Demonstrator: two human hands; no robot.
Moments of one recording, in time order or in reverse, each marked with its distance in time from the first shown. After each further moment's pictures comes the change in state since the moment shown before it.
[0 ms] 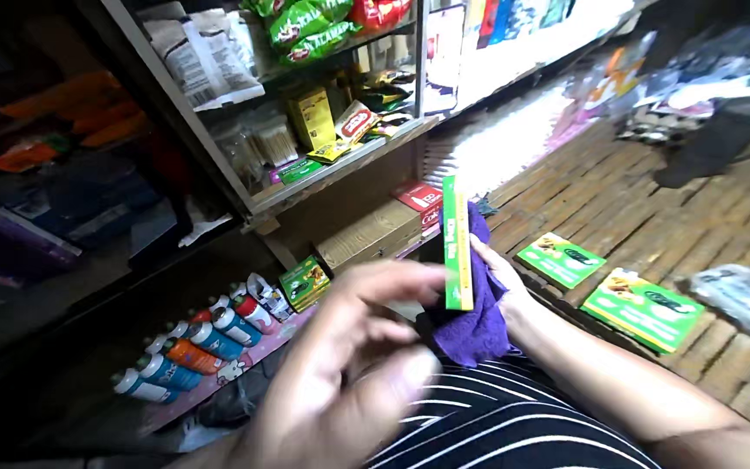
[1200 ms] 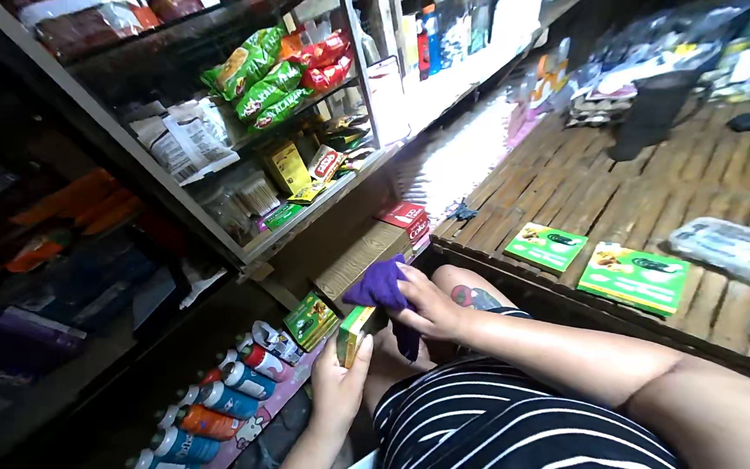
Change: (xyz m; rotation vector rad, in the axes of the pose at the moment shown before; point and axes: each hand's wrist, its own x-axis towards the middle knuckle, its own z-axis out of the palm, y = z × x) left_hand -0.044 -0.146 -0.012 0.458 0.471 -0.207; right_hand 0.009 0.055 0.034 -1.185 -0.479 -1.042
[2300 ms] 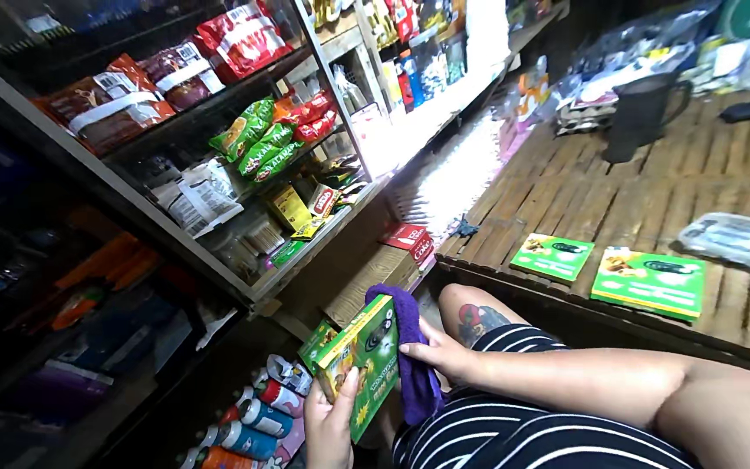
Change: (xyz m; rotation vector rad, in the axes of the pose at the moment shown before) left_hand -0.003 0.031 -0.009 -0.436 0.088 -0.230; right_hand -0.023 -0.038 0.004 0.995 0.027 0.739
